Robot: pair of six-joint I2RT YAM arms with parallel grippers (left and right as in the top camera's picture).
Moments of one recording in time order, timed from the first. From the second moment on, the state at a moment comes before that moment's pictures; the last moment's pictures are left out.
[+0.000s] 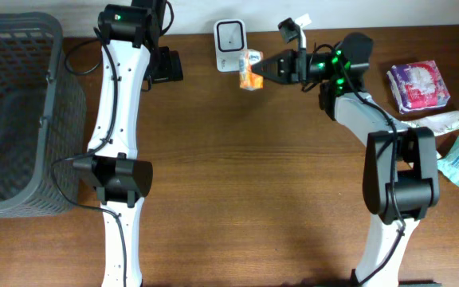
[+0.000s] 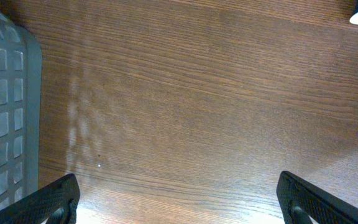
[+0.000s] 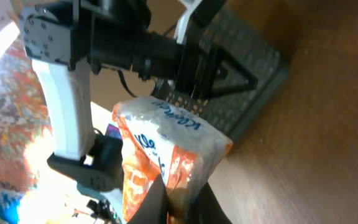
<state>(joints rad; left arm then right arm) -0.18 2.44 2.79 -1.68 -0.18 -0.34 0.09 2.14 1.45 0.96 -1.48 1.33</state>
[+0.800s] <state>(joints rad) -0.18 2.44 2.79 -1.68 -0.18 -0.34 0.37 2.10 1.83 -0.36 0.19 -0.27</state>
